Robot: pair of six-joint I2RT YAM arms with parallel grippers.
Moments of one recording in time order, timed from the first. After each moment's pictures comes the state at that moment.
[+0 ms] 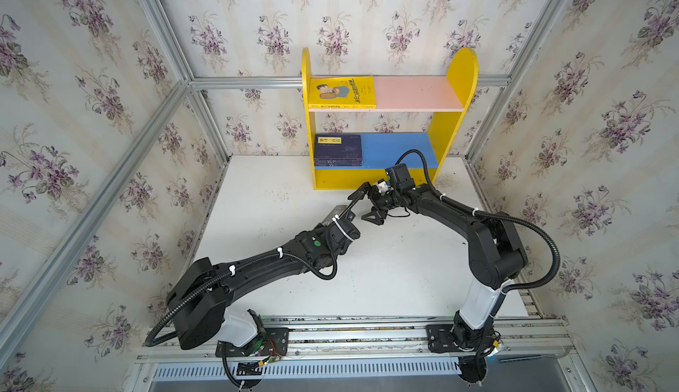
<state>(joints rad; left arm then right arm) -0.93 1.44 0.98 -0.58 -0.69 -0.01 0.42 1.84 1.32 -0.35 -0.72 1.13</state>
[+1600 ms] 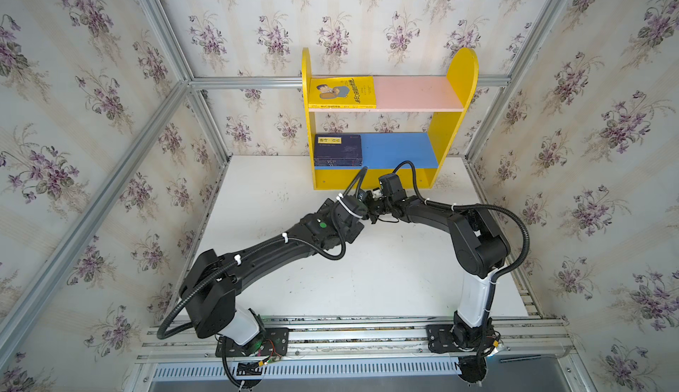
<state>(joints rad) -0.82 1.51 1.25 -0.57 -0.41 -0.02 0.44 1.94 1.21 0.02 -0.69 1.37</state>
